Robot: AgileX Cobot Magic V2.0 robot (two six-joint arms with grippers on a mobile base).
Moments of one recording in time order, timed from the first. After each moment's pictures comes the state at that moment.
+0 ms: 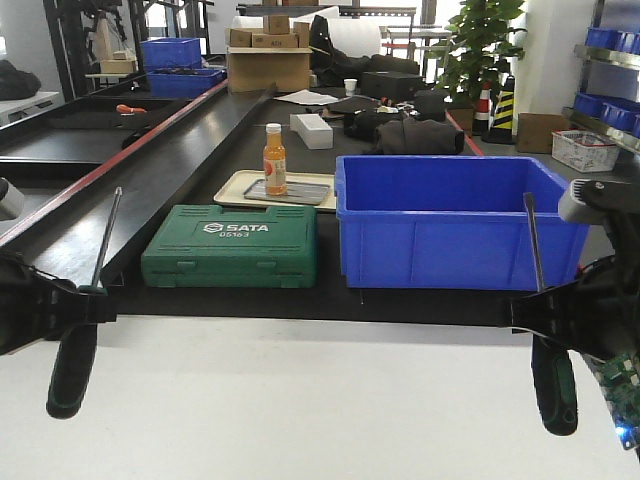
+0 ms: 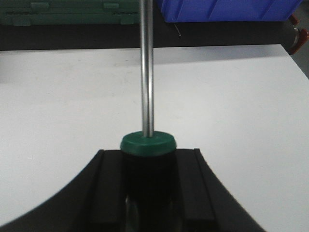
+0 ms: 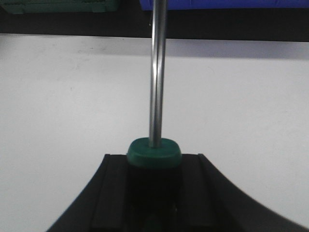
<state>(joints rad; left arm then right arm) -0.11 1.29 -1.17 -0.53 0.62 0.38 0.20 1.27 -1.19 -0.03 0.68 0.19</state>
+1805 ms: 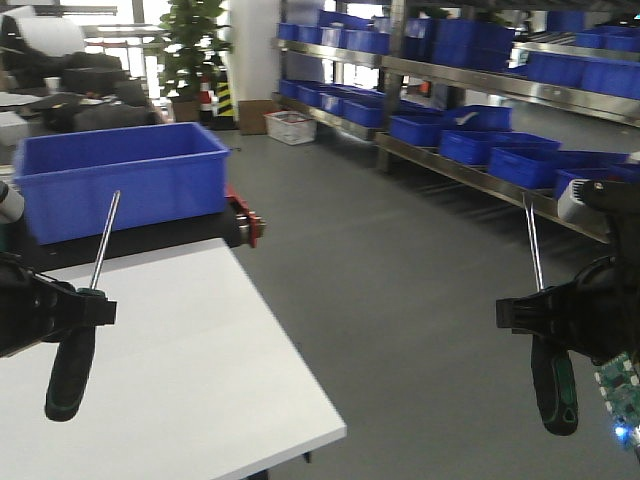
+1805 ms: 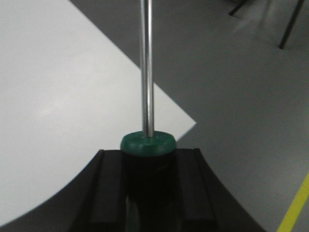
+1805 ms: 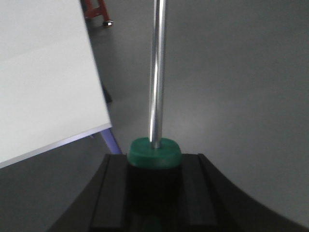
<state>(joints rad) -0.11 1.30 -1.17 -0.53 0.63 0.38 0.20 1.27 -1.19 -0.03 0.68 0.19</state>
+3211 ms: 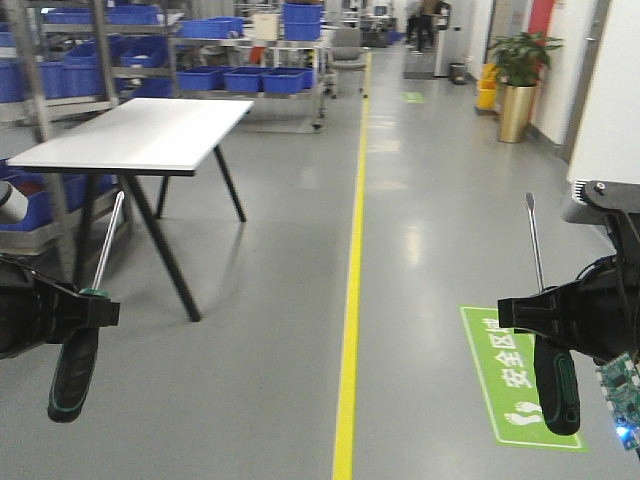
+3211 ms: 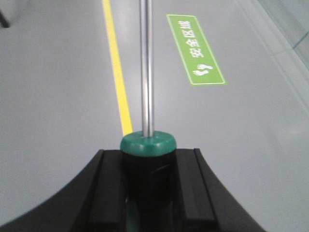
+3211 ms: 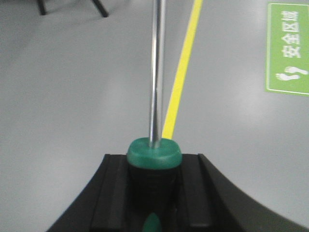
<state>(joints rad) -0.11 1.30 -1.17 -0.53 0.63 0.38 0.20 1.27 -1.19 -0.04 0.68 0.19</state>
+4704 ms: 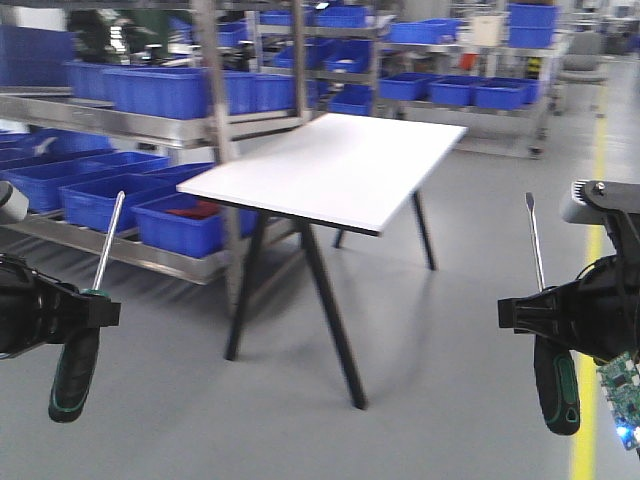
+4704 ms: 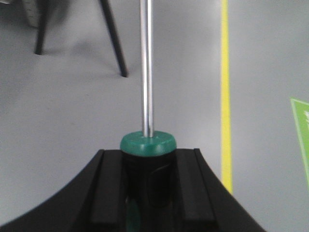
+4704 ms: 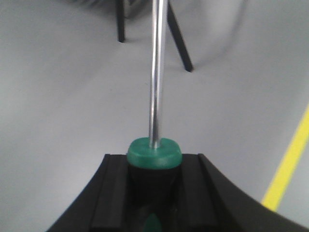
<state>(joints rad) -0.11 1.30 -1.17 -0.53 0.63 0.38 0.20 1.27 -1.19 -0.04 0.68 0.19</state>
